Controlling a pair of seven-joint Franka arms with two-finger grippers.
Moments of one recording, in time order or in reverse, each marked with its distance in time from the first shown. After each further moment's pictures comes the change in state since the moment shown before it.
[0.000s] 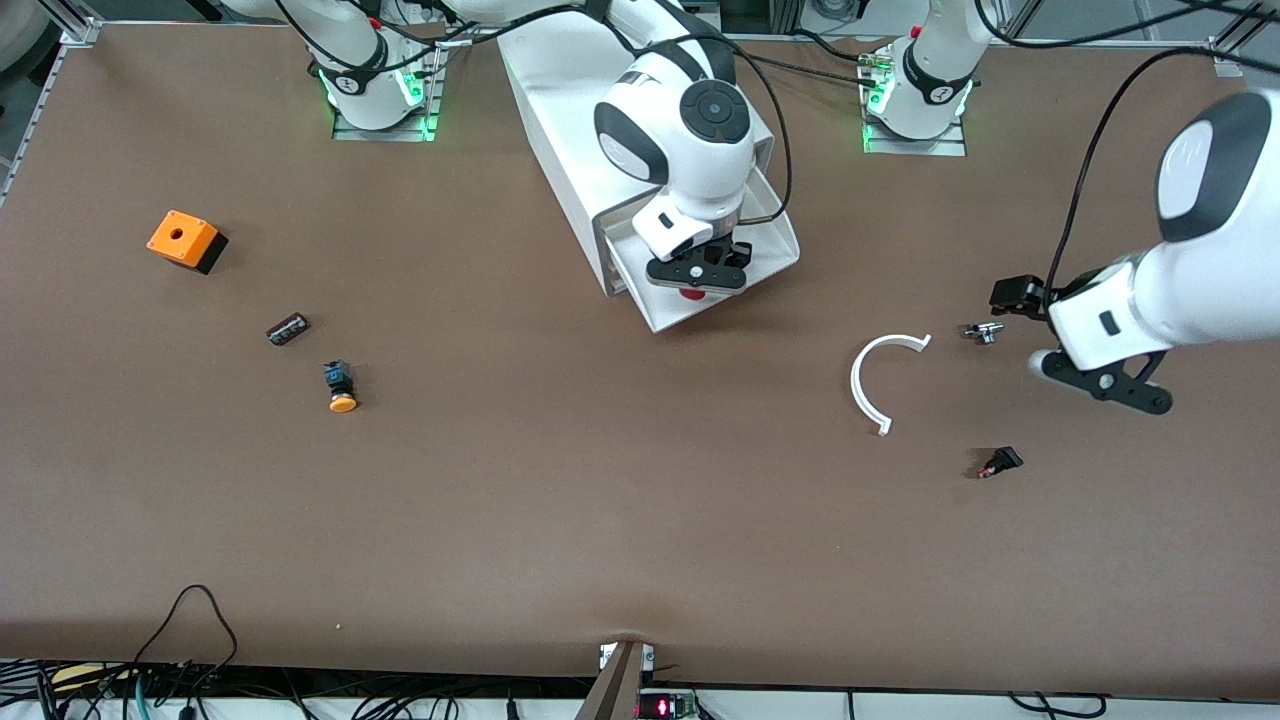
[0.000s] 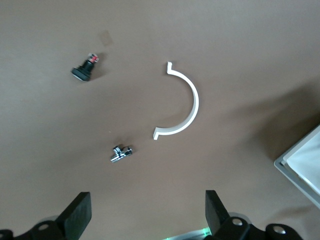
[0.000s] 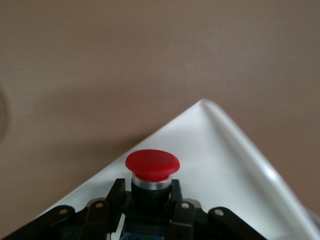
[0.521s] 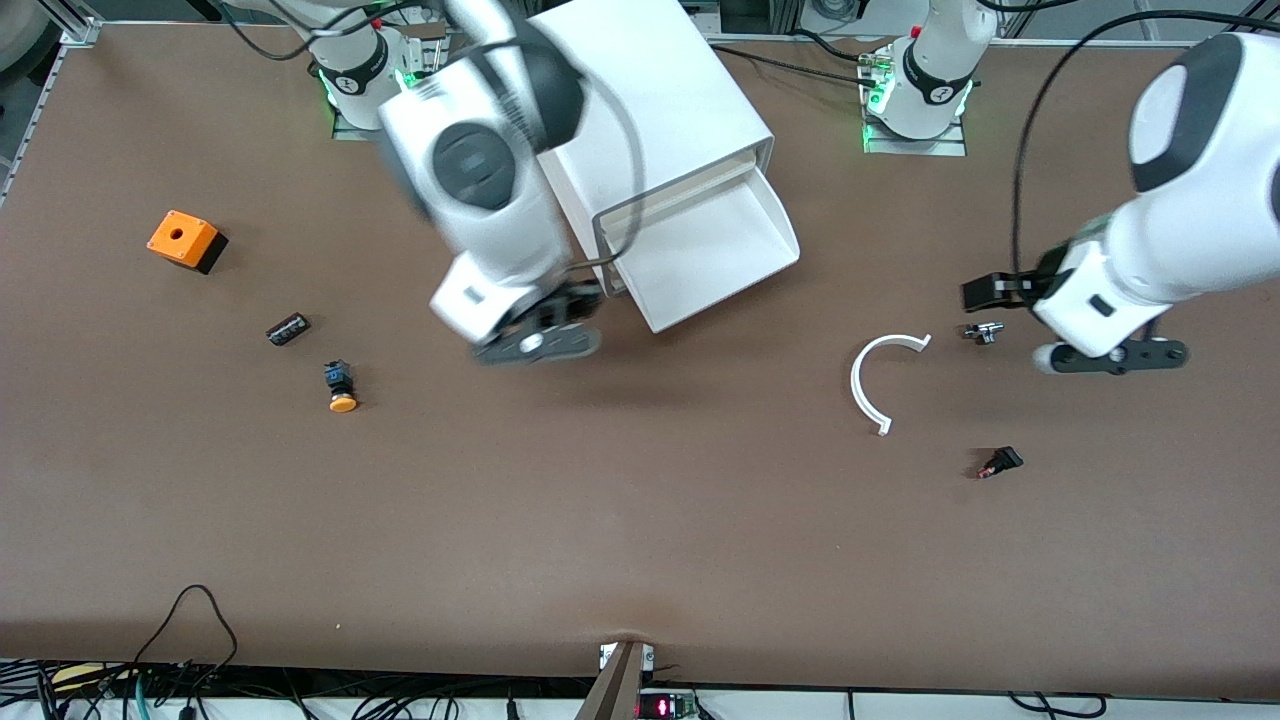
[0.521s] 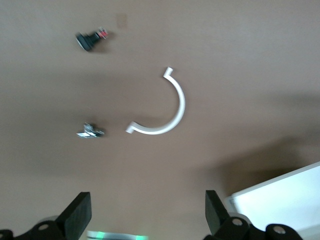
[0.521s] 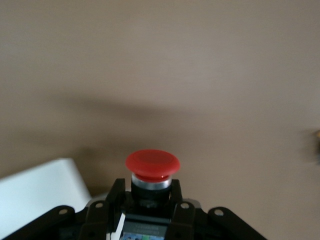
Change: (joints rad) left arm -0.083 -0.058 0.002 -0.083 -0.081 0.049 -0.519; right arm -0.347 -0.173 -0.017 -0.062 0.047 -0.228 -0.678
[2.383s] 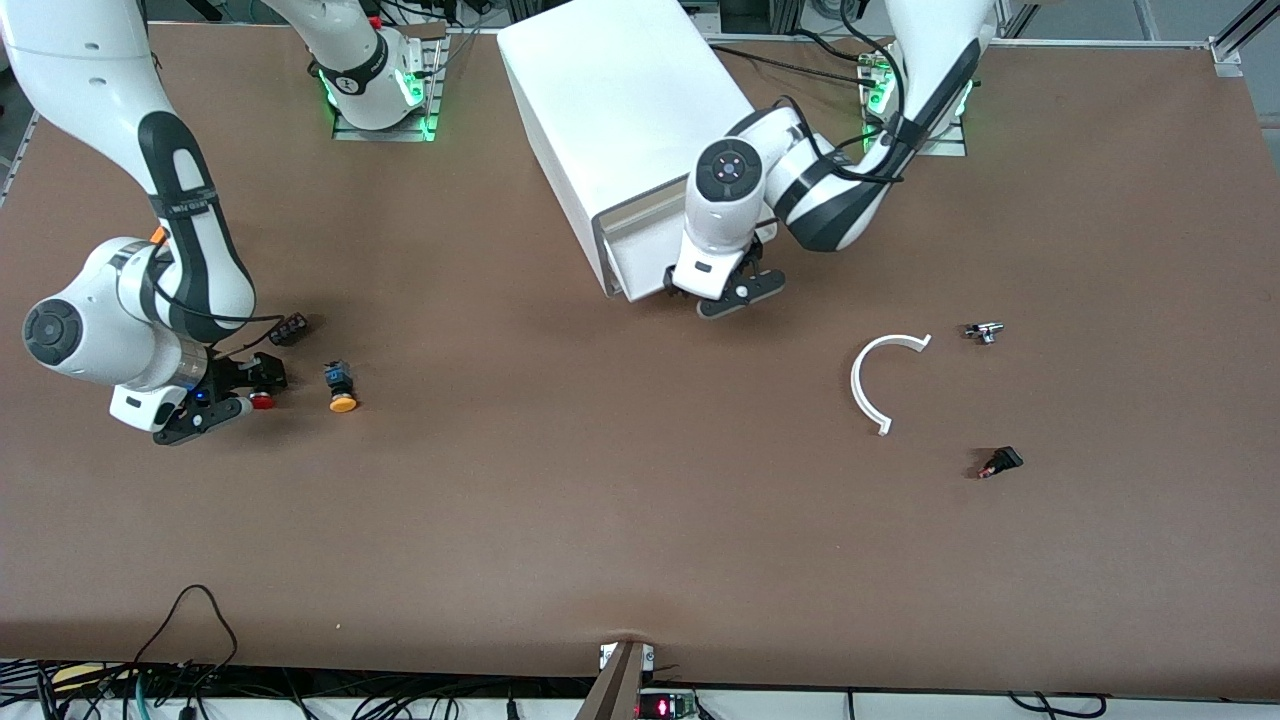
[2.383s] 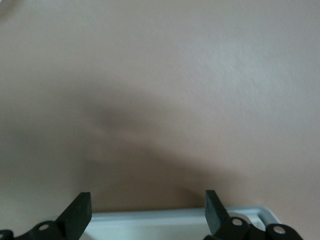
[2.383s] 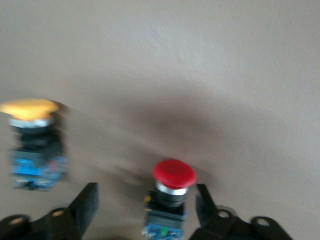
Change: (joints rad) left arm -0.292 0.180 -0.296 -0.456 0.202 0.698 -0.932; right arm -0.494 -0.044 -0.173 -0.659 0.137 0.574 -0.997
